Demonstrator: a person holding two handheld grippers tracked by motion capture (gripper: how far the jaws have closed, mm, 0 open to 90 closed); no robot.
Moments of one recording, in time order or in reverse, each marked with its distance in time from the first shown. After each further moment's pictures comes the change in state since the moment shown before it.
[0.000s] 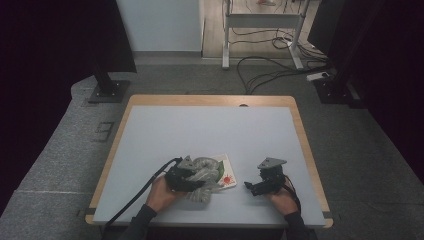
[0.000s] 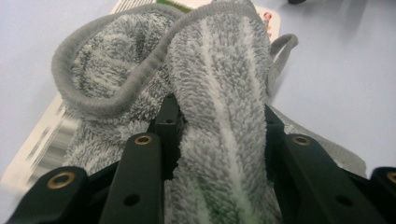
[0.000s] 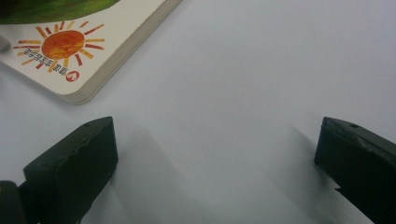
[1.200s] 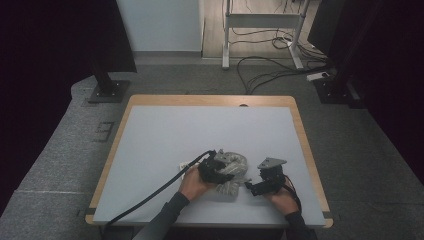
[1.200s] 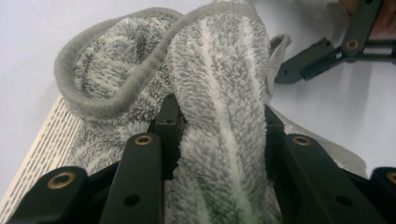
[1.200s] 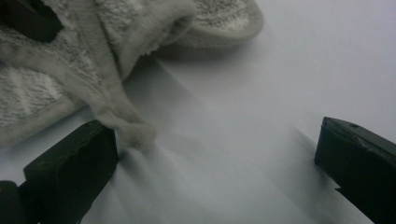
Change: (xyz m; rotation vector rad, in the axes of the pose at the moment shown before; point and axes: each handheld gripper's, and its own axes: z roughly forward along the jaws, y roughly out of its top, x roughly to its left) left arm -0.018 0.068 0.064 0.006 -0.028 0.059; right arm 0.000 0.000 0.000 0.000 0.000 0.001
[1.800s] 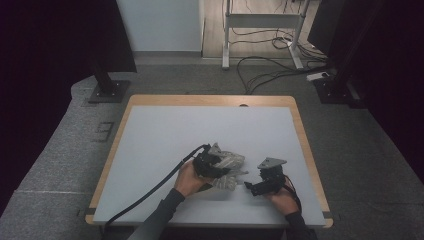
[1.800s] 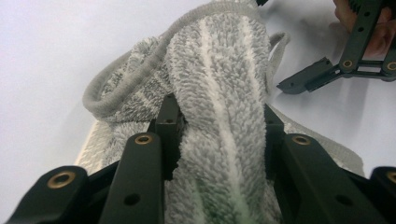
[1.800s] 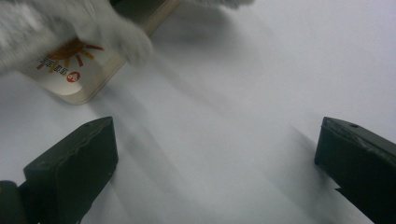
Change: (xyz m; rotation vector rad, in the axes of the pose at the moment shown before) left arm 0.013 0.003 -0.031 -0.027 0.033 -0.016; right arm 0.000 0.000 0.000 0.000 0.000 0.000
